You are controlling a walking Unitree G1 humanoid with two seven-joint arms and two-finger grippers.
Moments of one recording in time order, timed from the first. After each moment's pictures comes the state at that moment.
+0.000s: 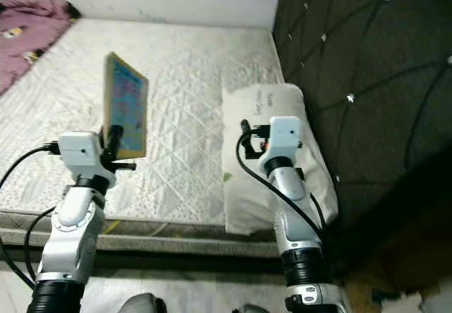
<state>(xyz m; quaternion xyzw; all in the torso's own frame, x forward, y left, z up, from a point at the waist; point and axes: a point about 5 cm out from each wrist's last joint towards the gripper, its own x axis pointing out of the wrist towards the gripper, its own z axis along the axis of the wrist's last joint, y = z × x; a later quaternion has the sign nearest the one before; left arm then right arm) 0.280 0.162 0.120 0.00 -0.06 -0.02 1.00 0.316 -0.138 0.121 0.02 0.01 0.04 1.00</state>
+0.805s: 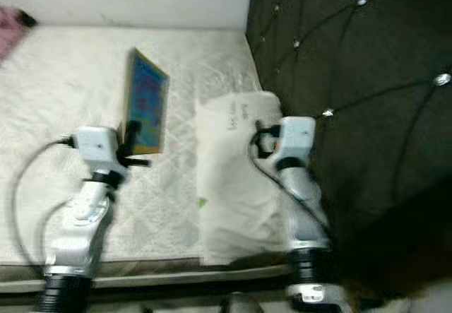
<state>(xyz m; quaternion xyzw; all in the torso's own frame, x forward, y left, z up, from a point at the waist) 0.285 0.153 0.123 -0.01 -0.06 -0.03 1.00 0.315 -0.142 0.119 0.03 0.01 0.03 1.00</state>
